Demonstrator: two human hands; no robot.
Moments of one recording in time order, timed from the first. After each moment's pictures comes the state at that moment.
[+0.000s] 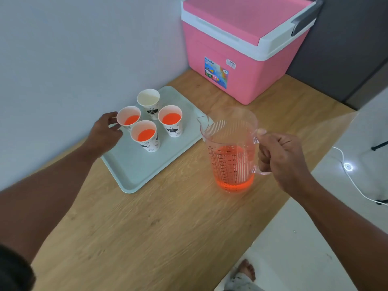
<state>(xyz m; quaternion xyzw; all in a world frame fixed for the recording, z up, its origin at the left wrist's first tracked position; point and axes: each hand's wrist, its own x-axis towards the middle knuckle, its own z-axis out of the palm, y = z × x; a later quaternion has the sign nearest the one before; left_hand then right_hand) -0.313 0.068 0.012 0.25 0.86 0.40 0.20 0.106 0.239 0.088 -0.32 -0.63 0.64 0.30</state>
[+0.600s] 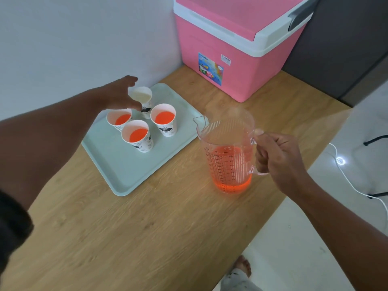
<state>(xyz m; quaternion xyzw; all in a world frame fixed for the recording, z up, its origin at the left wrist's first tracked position) -0.348 0.186 0.066 0.44 0.86 0.11 0.23 0.105 0.247 0.081 -0.33 -0.63 0.64 0.30</state>
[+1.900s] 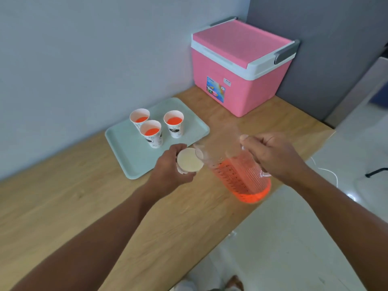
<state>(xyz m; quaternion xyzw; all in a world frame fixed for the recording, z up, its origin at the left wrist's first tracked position) -0.064 0.050 0.036 0.44 0.80 0.39 0.15 0.154 0.223 0.142 -0.30 -0.79 0.50 0.18</state>
